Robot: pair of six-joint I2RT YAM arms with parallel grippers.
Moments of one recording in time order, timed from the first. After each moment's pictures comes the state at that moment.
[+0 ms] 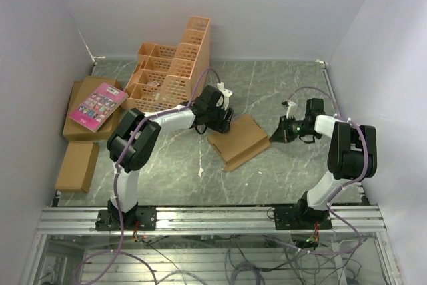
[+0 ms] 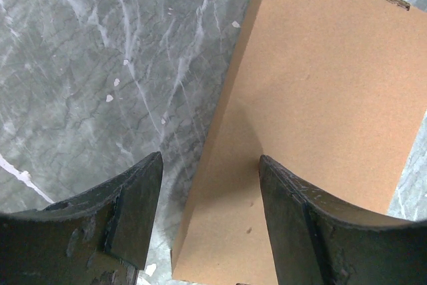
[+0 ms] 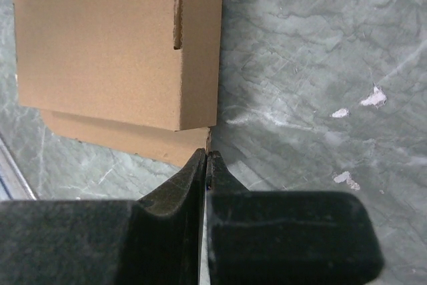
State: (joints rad) left arm -0.70 1.98 1.31 -0.15 0.17 -0.15; right arm -0.15 1.73 0.87 -0.39 -0.87 -0.38
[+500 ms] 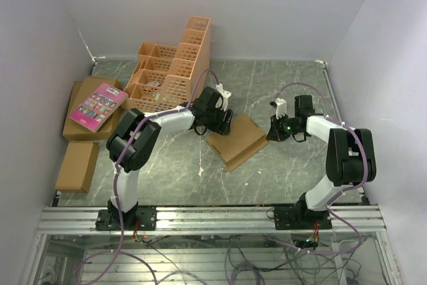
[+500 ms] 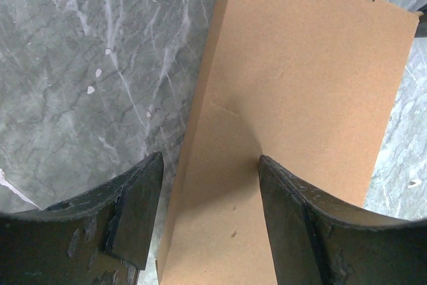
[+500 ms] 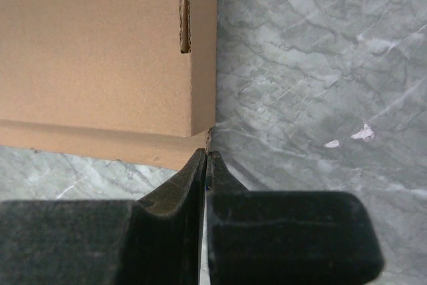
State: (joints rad) left arm -0.70 1.97 1.29 -0.13 0.22 -0.19; right arm 0.00 1.65 0.86 -0.33 -0.64 -0.41
